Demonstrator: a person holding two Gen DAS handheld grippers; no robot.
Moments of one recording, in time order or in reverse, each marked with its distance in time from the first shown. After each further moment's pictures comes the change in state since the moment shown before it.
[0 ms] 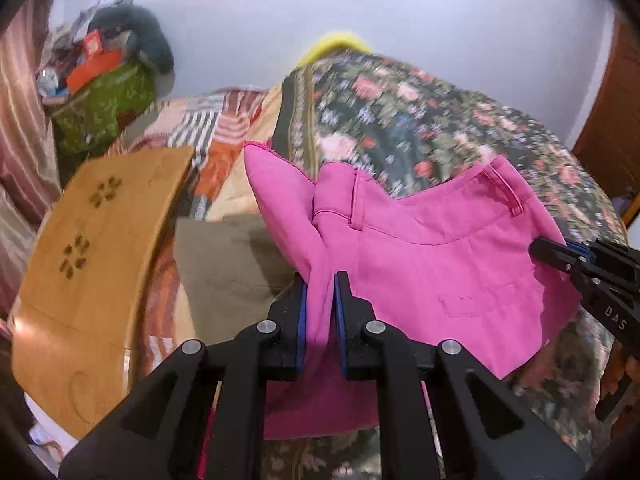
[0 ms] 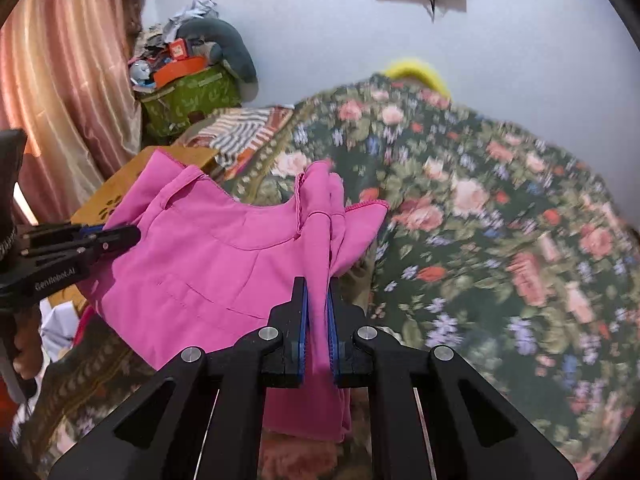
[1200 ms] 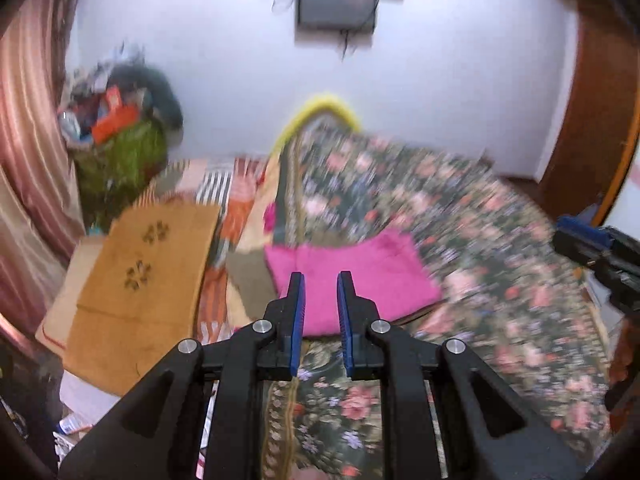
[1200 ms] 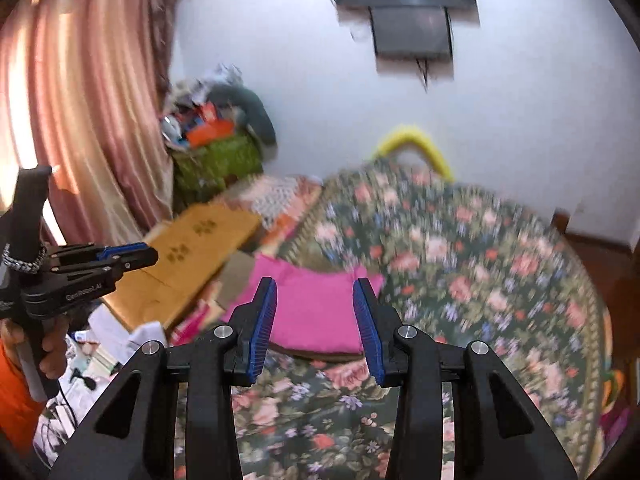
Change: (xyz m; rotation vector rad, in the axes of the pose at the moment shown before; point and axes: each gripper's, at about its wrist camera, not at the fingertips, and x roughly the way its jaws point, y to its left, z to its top) left arm -0.257 -0.025 -0.029 0.058 -0.227 -0.041; right arm -0.225 0.052 -0.007 -0.022 -0.248 0.021
